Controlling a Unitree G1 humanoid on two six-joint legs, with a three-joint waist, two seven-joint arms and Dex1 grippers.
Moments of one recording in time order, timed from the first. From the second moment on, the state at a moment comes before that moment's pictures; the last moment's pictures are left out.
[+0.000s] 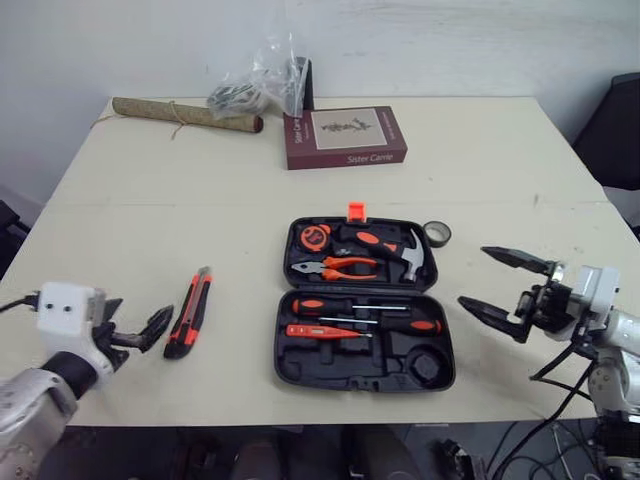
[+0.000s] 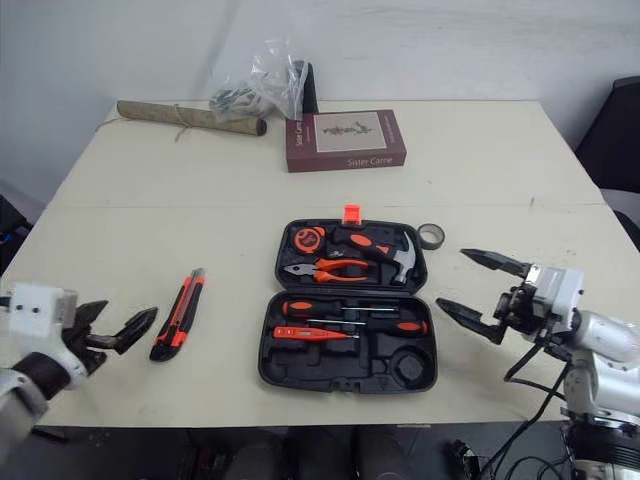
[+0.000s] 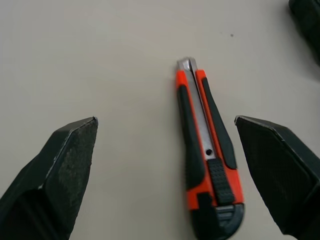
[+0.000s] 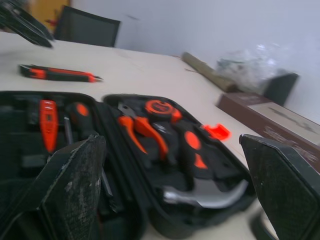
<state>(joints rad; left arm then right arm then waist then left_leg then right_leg) 0.24 0.50 0.60 -0.83 -0.70 1.12 -0.10 -0.14 -0.65 -0.27 0.11 0.62 -0.26 1.40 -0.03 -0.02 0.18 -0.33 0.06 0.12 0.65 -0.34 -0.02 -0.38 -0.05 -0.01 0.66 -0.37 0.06</state>
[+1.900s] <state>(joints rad) -0.46 0.91 -0.30 -0.56 -0.38 0.54 -1.19 0.22 -0.77 -0.38 -0.09 0.65 -0.21 1.48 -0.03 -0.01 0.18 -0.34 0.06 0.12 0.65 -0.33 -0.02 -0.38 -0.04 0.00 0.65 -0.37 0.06</state>
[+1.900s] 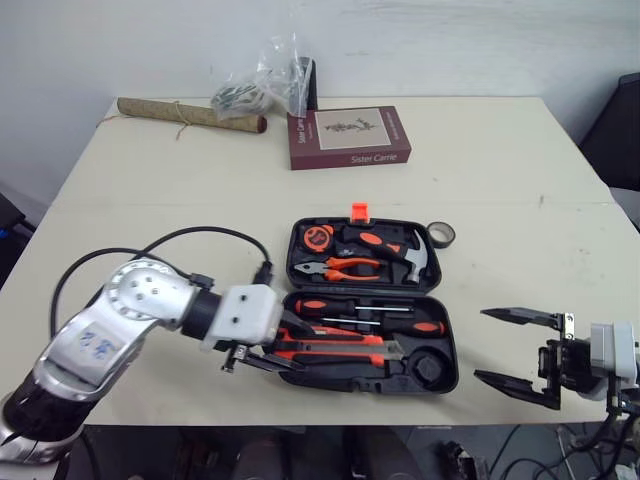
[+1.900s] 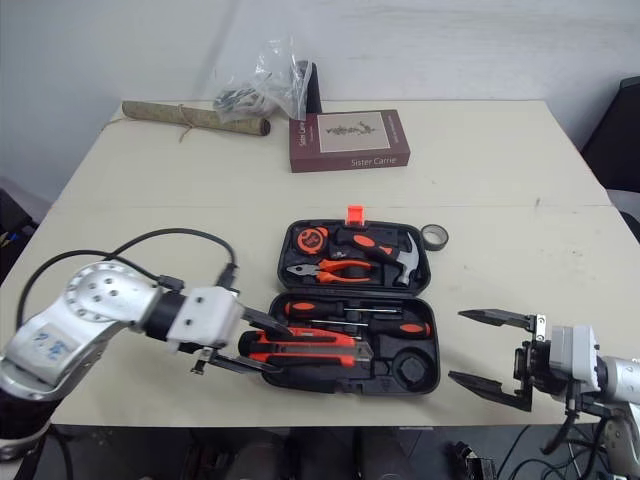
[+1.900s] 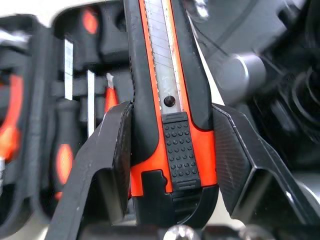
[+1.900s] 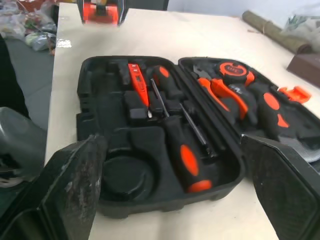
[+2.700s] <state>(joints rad) -0.62 0.78 -0.58 -0.50 -0.18 0.83 -1.12 0.39 -0.66 -0.48 -0.03 0.66 -0.36 1.53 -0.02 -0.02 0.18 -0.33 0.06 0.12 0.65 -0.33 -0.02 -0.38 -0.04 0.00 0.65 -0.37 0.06</state>
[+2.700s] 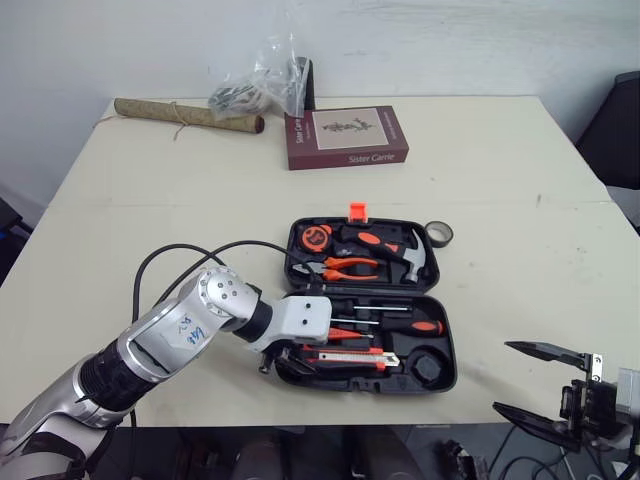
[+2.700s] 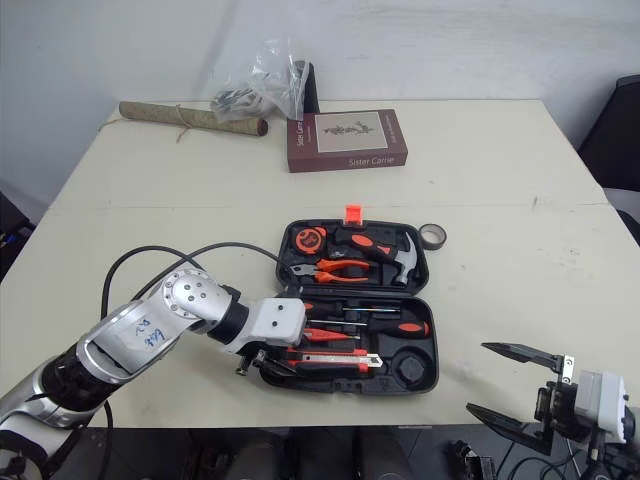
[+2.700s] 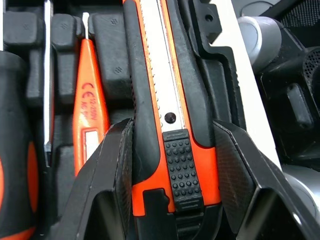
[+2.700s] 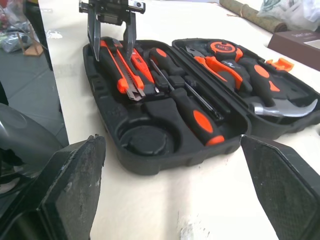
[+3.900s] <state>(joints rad) -0.37 0.51 -0.40 -0.26 -0.25 0.24 -1.12 0.38 -0.65 -0.44 0.15 0.66 -0.48 1.55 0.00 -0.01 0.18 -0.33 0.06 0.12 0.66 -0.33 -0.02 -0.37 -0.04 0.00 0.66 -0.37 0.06</state>
